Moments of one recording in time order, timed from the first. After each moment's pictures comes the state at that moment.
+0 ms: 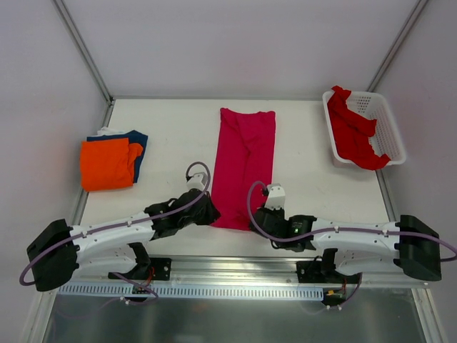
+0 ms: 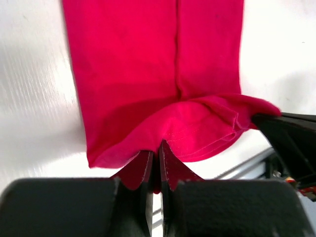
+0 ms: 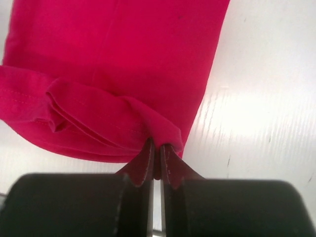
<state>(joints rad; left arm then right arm) -1.01 1.02 0.47 -0.15 -0.23 -0.95 1.33 1.13 0.59 -0.51 0.70 0.97</state>
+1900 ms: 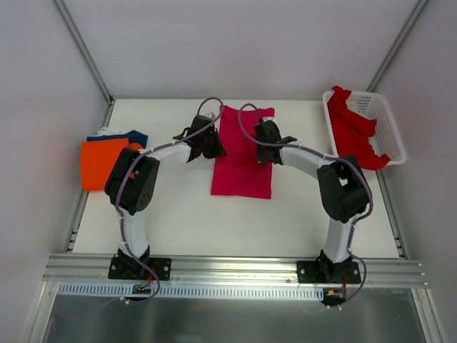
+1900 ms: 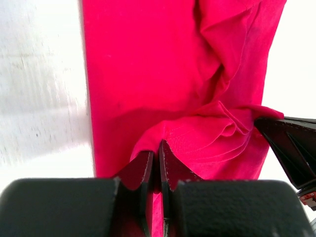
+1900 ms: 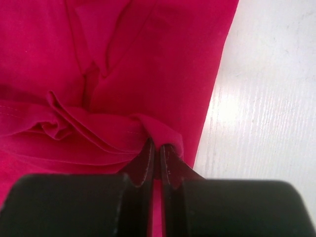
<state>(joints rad) -0.46 1.94 1.26 -0.08 0.16 -0.64 0.54 1.90 1.30 -0.33 0.27 0.35</state>
